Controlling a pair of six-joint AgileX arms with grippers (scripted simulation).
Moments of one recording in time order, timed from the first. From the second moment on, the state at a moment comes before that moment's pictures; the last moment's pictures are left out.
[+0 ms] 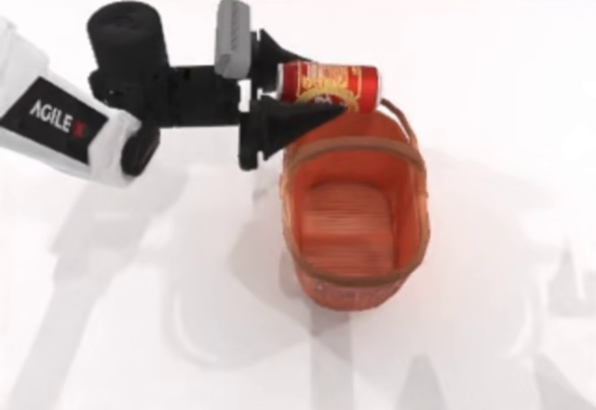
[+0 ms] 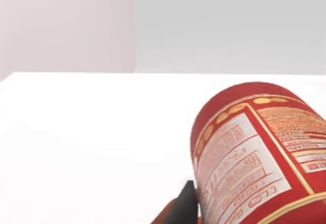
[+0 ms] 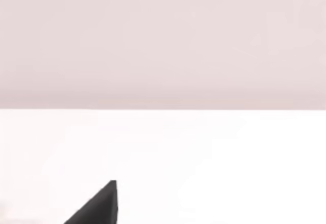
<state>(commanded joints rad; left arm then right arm) -0.31 2.23 1.16 1.03 1.26 0.04 0.00 0.00 0.00 0.00 0.00 0.00</state>
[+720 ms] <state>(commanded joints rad) -0.31 2.23 1.16 1.03 1.26 0.04 0.00 0.00 0.00 0.00 0.00 0.00</state>
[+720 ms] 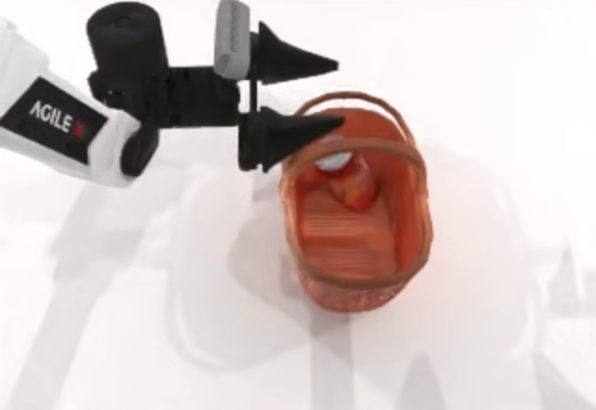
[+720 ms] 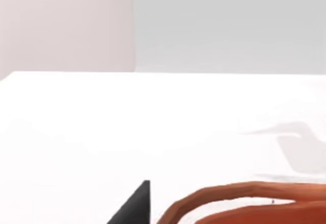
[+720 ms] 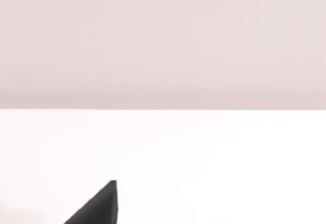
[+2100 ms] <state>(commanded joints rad) -0.15 1.38 0.73 0.59 0.74 -0.06 0.31 0.99 0.99 -0.73 0.00 -0.45</state>
